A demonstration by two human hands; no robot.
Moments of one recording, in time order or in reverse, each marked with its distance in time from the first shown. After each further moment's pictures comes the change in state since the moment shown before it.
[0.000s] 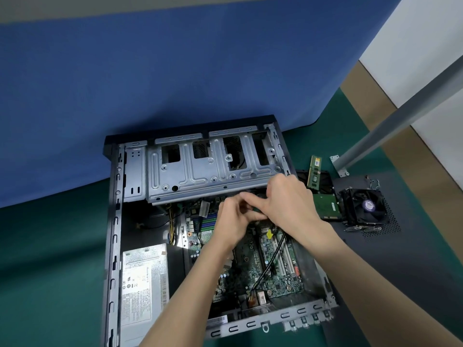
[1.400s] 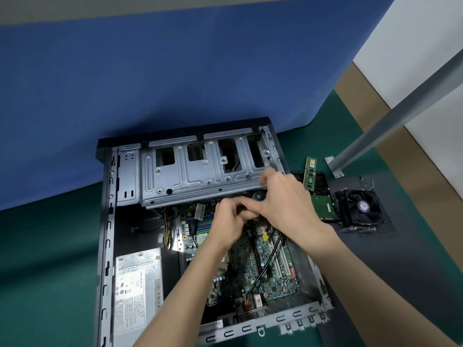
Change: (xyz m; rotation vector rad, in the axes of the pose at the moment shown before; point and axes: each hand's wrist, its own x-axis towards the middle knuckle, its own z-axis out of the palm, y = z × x) left_hand 0.004 0.001 -0.002 0.030 -0.032 0.043; right_hand 0.003 0.004 -0.002 0.041 -0.017 -0.020
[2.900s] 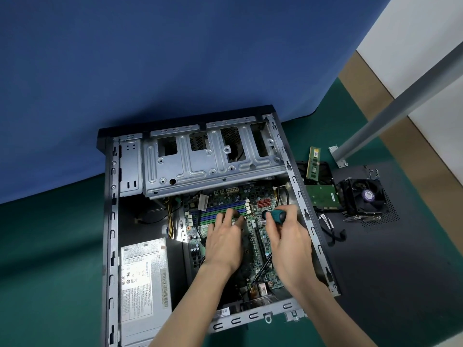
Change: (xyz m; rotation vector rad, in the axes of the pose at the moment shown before) left_hand -0.049 -0.037 0.008 1.003 -0.107 -0.029; right_hand -0.085 0.007 0.055 0.364 0.198 0.160
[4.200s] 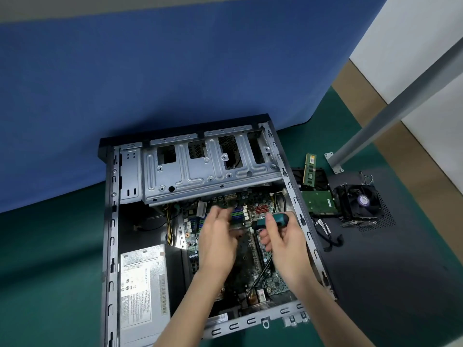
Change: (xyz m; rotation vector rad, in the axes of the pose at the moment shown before) left_hand -0.005 0.004 -0.026 -0.552 0.275 -0.127; right_hand 0.007 0.008 0.002 0.523 -0.105 0.269
